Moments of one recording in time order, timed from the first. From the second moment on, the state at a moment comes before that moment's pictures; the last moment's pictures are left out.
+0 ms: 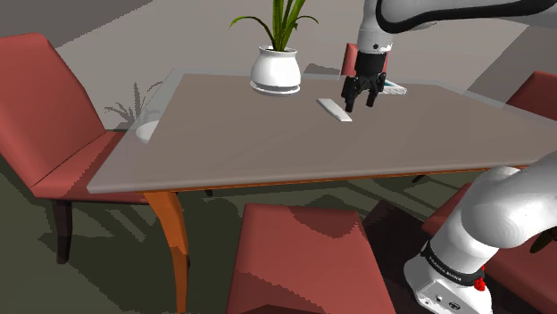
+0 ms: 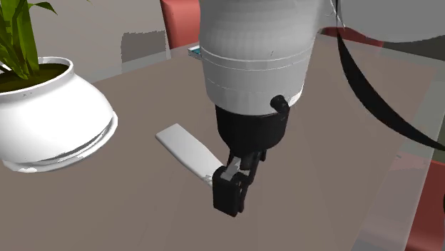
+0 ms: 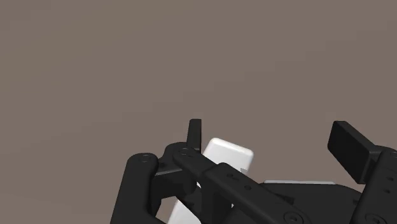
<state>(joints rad) -0.07 -0.49 0.00 -2.20 -0.07 1.66 0.19</state>
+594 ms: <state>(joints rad) -0.14 -0.20 -0.06 -1.98 -0.02 1.78 0.31</state>
